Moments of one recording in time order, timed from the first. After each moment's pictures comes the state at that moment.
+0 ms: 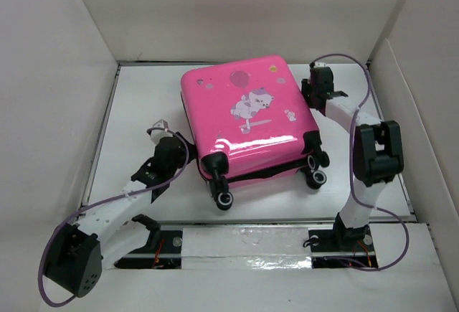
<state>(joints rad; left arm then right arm) -0.44 0.97 0.45 -0.06 -0.23 -0.85 0.17 1.80 1.28 -0.19 0.09 0.23</state>
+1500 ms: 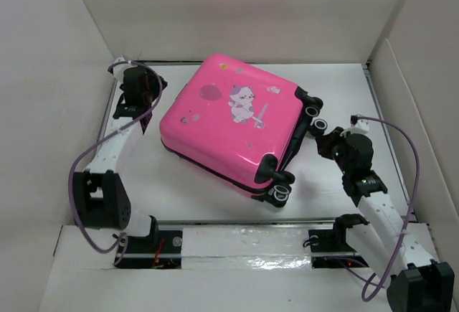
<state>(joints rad) -0.11 1.39 1.12 -0.07 -0.24 -0.74 0.16 0.72 0.46 -0.04 0.04 0.52</state>
